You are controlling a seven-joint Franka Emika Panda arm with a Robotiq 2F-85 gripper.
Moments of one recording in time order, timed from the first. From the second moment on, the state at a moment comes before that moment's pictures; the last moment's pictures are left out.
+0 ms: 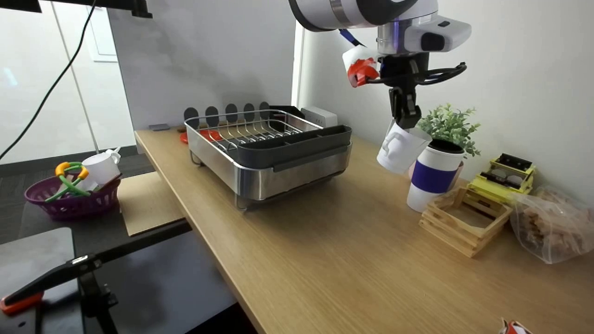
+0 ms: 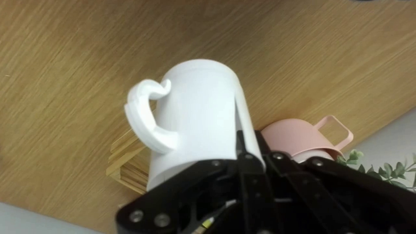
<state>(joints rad) 0.09 0.48 -0.19 -1.81 0.05 2.64 0.66</state>
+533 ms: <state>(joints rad) 0.09 0.49 -0.21 -1.80 0.05 2.58 0.75</state>
